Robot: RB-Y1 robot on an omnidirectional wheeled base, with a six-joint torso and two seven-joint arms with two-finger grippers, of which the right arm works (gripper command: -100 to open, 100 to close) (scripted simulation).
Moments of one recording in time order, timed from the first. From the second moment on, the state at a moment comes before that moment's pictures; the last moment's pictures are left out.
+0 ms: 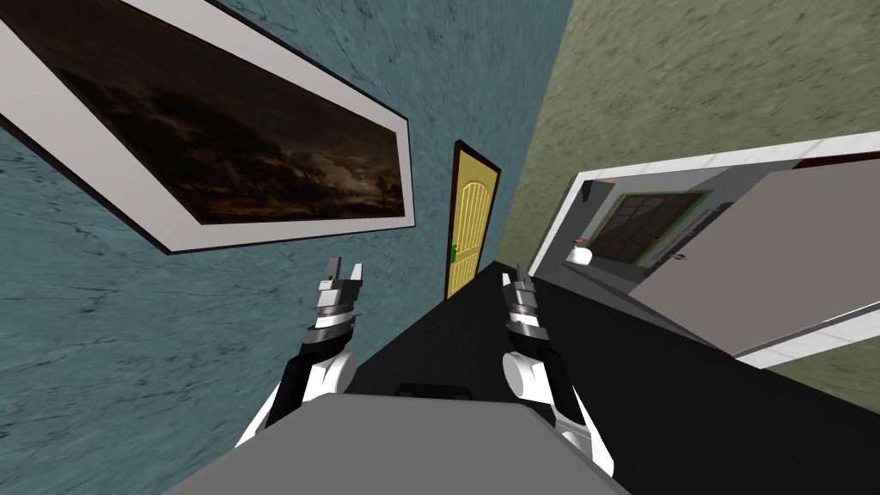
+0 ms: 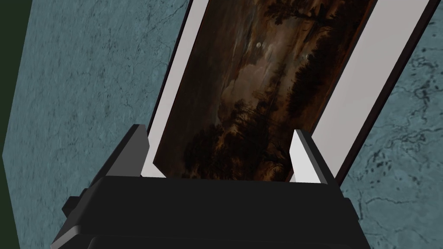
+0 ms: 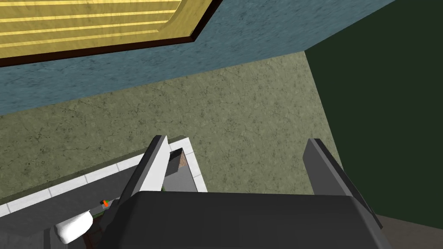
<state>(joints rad) 0.41 -0.04 0.01 -2.23 -0.22 -0.34 0.21</state>
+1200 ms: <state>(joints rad) 0.28 -0.07 -0.09 -2.00 -0.54 -0.15 0.29</state>
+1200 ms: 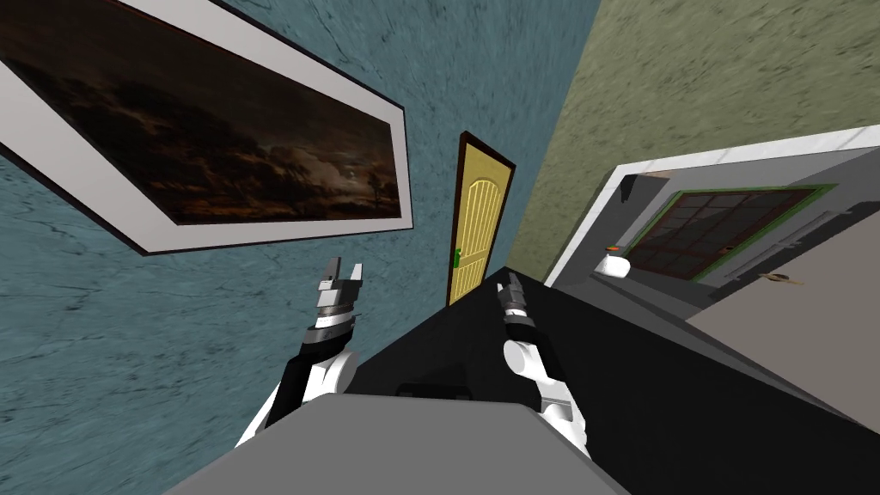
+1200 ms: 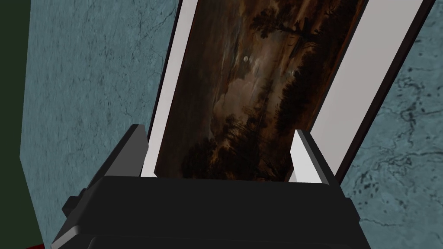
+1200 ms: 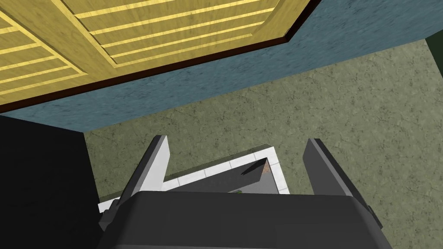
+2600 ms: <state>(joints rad) 0.11 -0.09 -0.21 -1.69 -0.93 0.08 0.38</state>
